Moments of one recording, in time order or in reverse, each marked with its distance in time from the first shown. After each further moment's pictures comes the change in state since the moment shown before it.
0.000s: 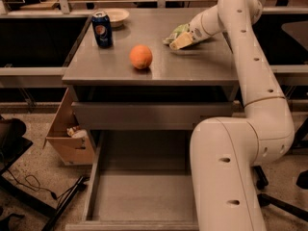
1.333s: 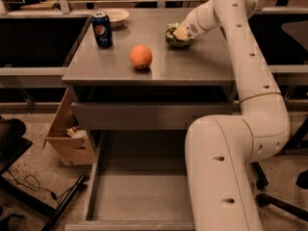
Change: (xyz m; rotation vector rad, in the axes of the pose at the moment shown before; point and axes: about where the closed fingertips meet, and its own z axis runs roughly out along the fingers) arm -0.021 0.011 -0.003 -0.018 0.004 -0.050
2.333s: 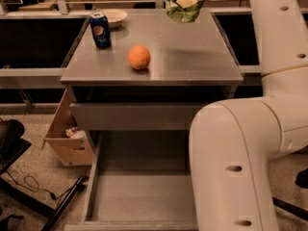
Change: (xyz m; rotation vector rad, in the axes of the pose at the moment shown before) arm -0.095 0.035 -0.140 -0.027 0.079 -0.191
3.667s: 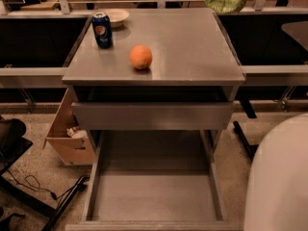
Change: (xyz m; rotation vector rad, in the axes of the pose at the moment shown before) arm 0.042 0.007 -0.139 0.103 0.173 0.114
